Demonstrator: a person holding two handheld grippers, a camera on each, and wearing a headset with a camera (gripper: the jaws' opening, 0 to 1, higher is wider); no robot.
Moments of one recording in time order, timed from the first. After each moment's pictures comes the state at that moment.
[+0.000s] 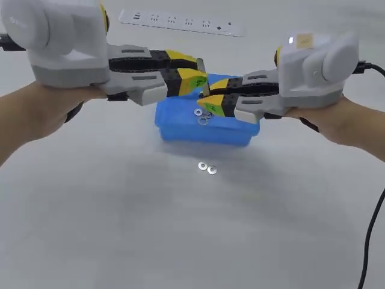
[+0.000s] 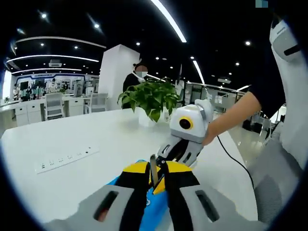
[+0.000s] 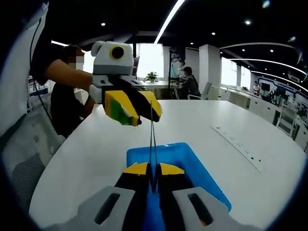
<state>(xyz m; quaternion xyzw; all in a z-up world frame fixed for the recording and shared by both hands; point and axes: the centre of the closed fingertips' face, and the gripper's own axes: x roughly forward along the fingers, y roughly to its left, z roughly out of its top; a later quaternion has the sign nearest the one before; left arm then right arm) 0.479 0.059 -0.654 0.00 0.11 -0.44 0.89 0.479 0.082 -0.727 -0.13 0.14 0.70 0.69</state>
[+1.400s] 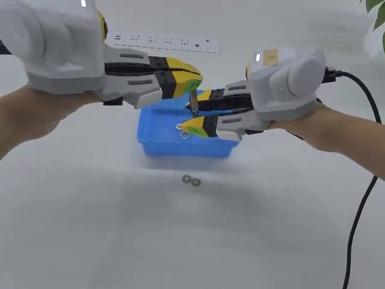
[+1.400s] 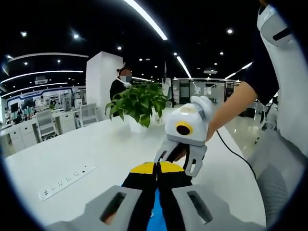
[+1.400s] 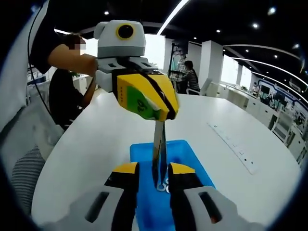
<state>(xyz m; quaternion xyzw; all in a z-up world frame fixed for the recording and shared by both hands) 0.481 0.044 -0.633 0.06 0.07 -0.49 0.87 0.468 0.075 -0.718 -0.19 0.14 0.68 0.69</state>
